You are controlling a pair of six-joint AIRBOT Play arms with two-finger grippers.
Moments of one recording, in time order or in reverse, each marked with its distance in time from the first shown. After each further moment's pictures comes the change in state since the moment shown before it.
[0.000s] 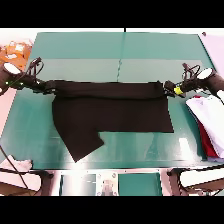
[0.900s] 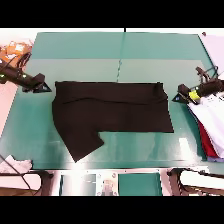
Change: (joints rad) left arm 0.063 0.106 0.098 -0.005 -0.365 -0.143; right arm -0.131 0.222 -0.092 -0.012 0.285 0.029
